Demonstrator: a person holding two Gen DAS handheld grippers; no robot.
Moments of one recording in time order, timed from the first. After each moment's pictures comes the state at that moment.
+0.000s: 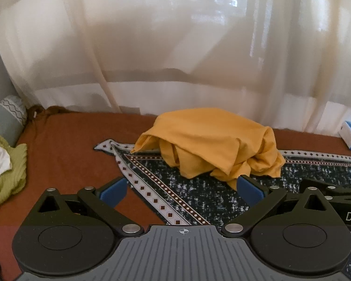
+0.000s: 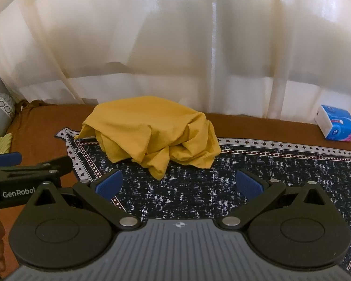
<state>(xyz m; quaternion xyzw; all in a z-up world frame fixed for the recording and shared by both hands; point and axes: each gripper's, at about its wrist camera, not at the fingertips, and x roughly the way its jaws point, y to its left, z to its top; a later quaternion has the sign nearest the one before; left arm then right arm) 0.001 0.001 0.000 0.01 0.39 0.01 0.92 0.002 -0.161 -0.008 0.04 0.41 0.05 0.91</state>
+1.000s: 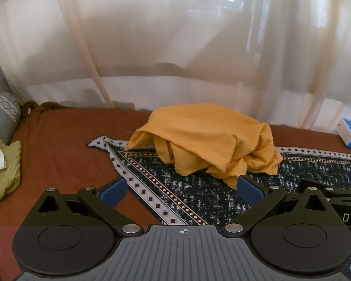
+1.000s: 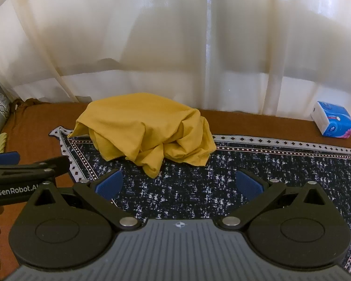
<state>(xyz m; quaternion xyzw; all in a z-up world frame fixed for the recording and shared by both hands) 0.010 0.000 -0.006 0.00 0.41 0.00 0.91 0.007 -0.161 -0.015 0.03 0.41 0.04 0.91</state>
